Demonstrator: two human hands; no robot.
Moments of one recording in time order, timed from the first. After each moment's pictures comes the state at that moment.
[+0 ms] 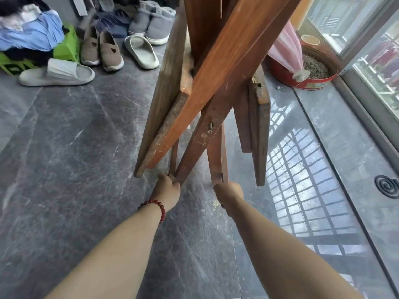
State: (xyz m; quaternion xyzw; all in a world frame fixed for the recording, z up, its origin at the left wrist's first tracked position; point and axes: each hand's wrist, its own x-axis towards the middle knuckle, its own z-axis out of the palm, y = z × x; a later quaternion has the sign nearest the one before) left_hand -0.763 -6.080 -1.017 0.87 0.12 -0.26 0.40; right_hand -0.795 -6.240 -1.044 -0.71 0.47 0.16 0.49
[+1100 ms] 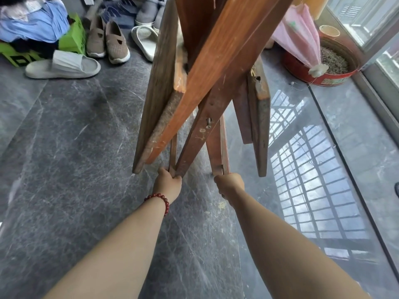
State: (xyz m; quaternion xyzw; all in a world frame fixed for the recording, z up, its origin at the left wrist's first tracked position) left_hand -0.736 -6.079 -1.040 0.86 0.17 -0.23 0.43; right_hand -0.759 -6.242 -1.054 -0.74 0.42 0.17 0.49
